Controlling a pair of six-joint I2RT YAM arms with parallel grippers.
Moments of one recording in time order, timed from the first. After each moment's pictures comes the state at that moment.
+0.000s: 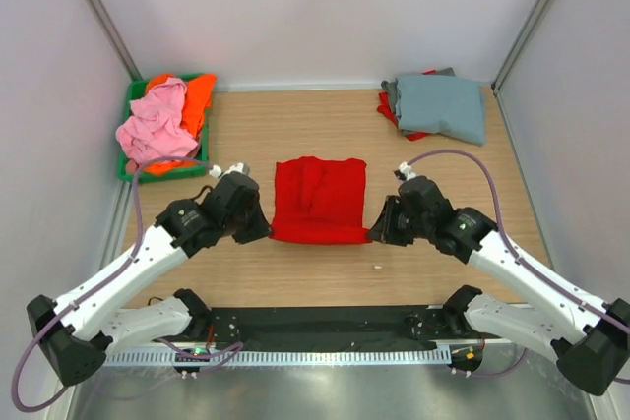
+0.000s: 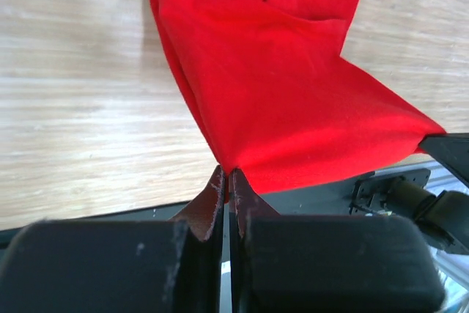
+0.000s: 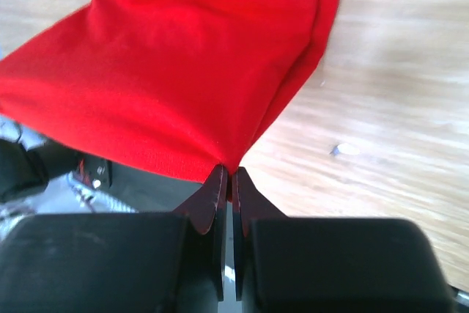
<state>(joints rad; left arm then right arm) -0.76 0.97 0.93 -0.88 -0.11 -0.97 0.68 0.90 0.74 -0.65 -0.13 0.80</state>
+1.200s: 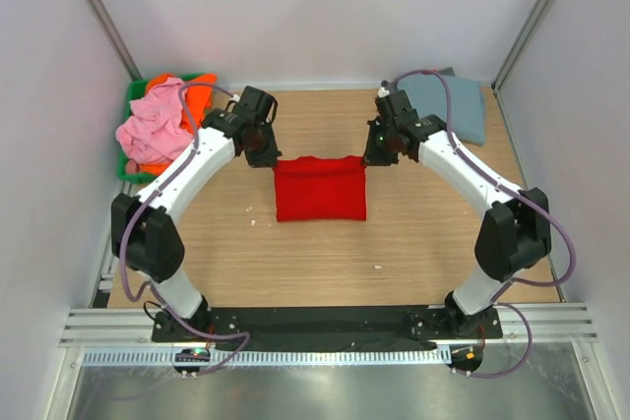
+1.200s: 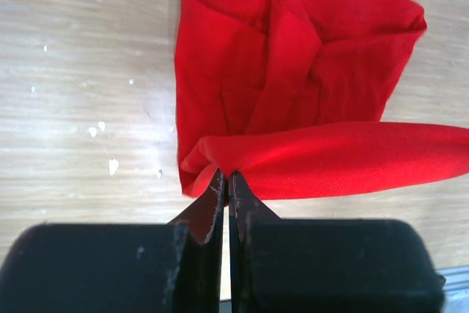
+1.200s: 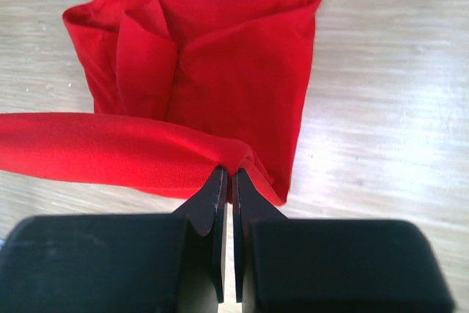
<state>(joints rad) -0.46 1.65 1.52 -0.90 -0.06 -0.65 0.44 1.62 1.39 -0.69 -0.05 0.52</state>
